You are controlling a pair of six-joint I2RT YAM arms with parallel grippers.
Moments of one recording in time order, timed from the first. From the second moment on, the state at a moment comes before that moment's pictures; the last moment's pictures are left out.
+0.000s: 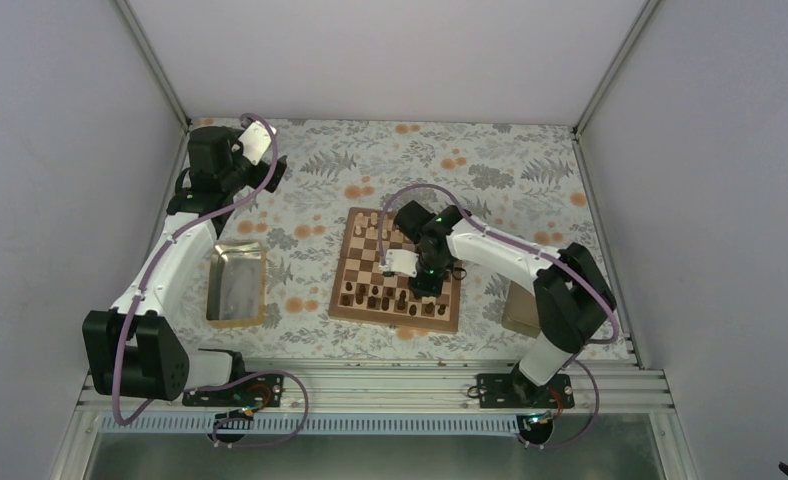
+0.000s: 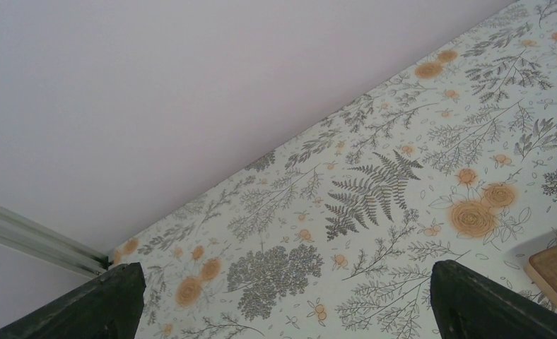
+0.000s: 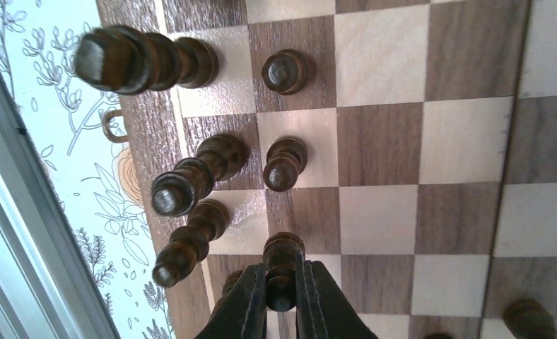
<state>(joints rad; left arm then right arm) -0.07 1.30 1.08 -0.17 0.15 0.45 0.76 1.68 1.17 -1.01 -0.17 -0.61</state>
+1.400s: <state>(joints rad) -0.07 1.30 1.08 -0.17 0.15 0.45 0.75 1.69 1.18 -0.99 -0.16 -0.61</state>
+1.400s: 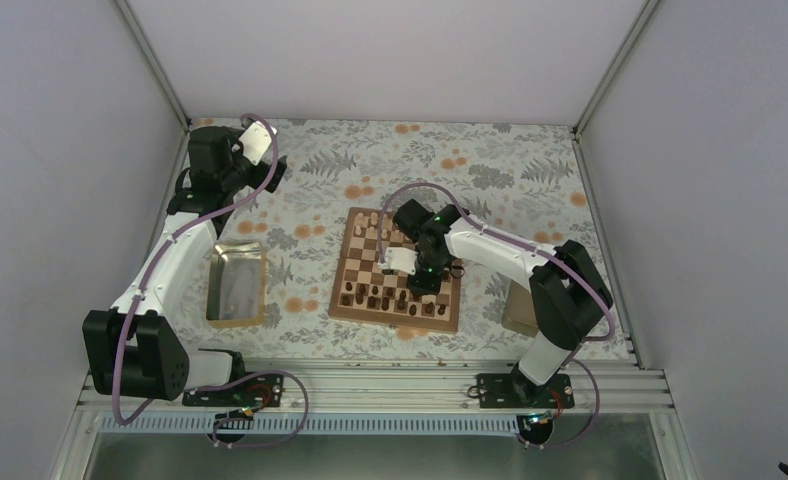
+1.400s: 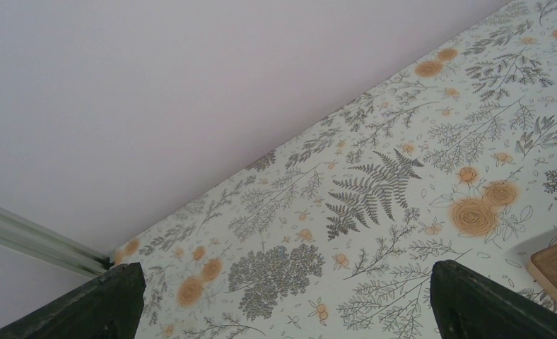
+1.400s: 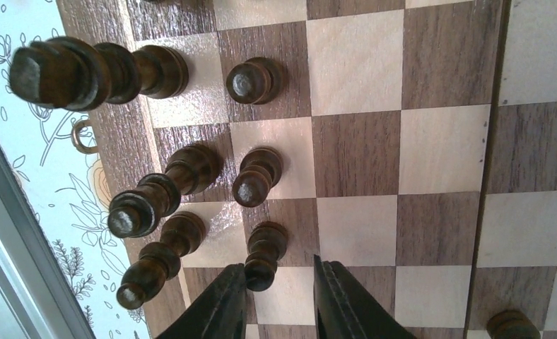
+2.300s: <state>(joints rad) -0.07 1.30 1.08 -0.17 0.15 0.46 0.50 1.63 1.19 -0.94 -0.09 -0.65</state>
